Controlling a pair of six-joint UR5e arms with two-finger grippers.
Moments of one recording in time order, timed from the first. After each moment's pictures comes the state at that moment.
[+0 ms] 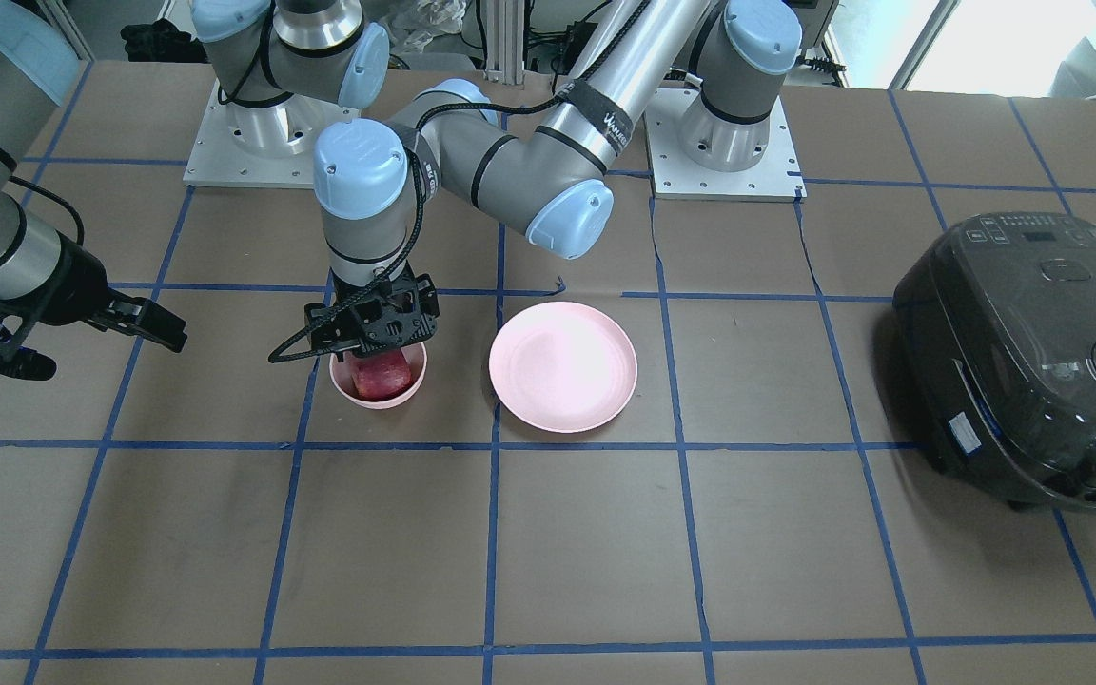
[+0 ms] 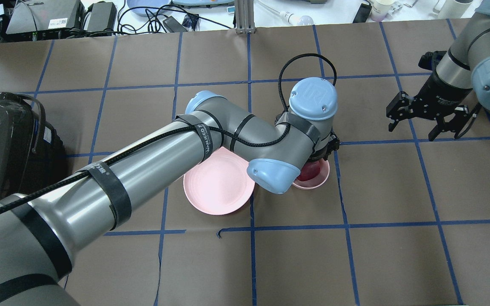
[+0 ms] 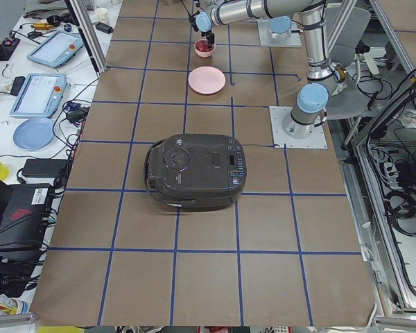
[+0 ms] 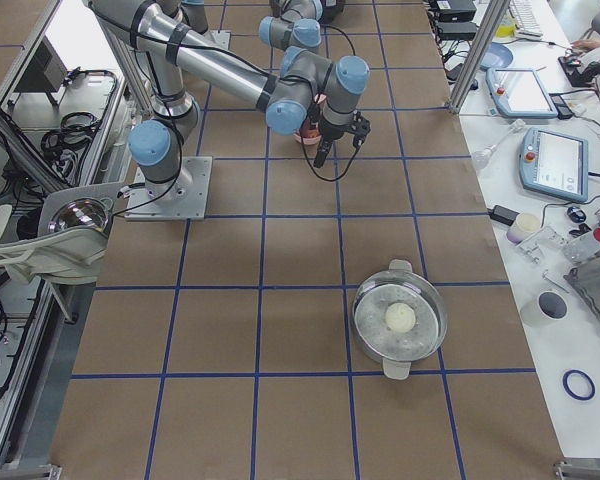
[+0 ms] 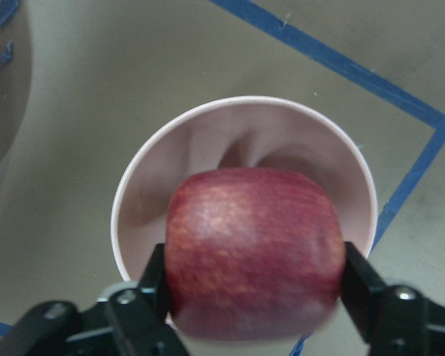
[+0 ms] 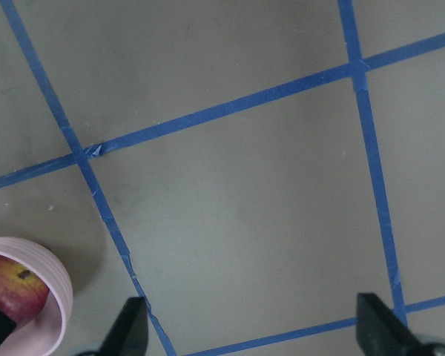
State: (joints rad) left arm -2.19 -2.09 -1.57 -0.99 1.49 -1.01; right arm 1.26 -1.44 1.79 -1.75 -1.53 -0.01
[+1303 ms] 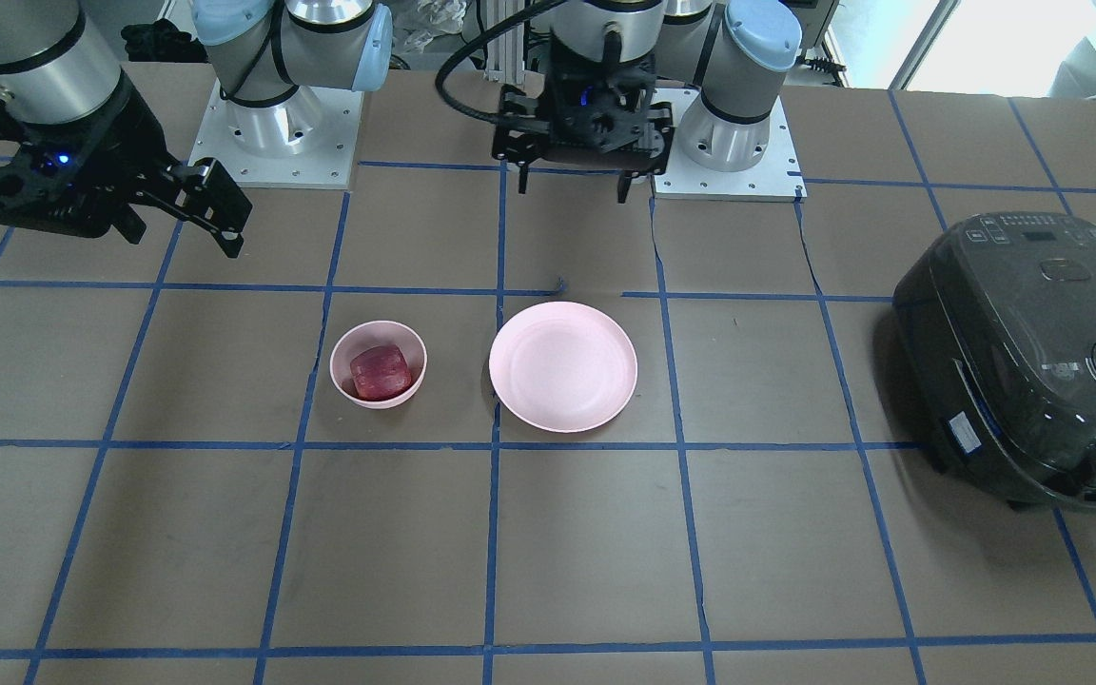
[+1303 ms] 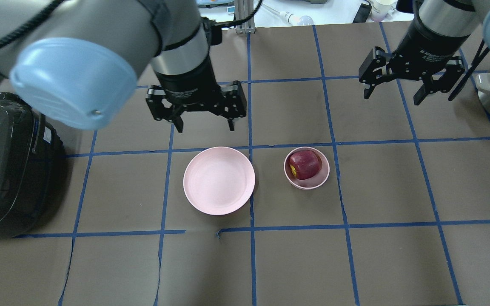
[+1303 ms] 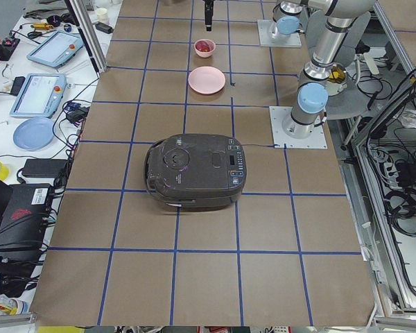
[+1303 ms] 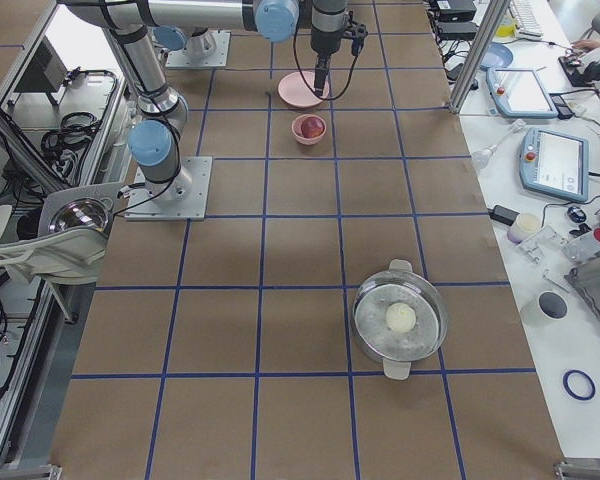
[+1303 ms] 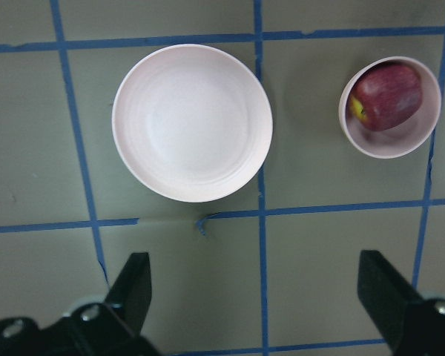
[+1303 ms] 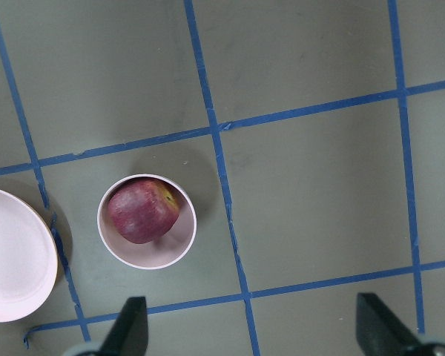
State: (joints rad) left arm -1.77 -1.59 -1.49 -1.65 1.53 -0.18; right arm 1.51 -1.60 1.59 -1.54 -1.54 0.10
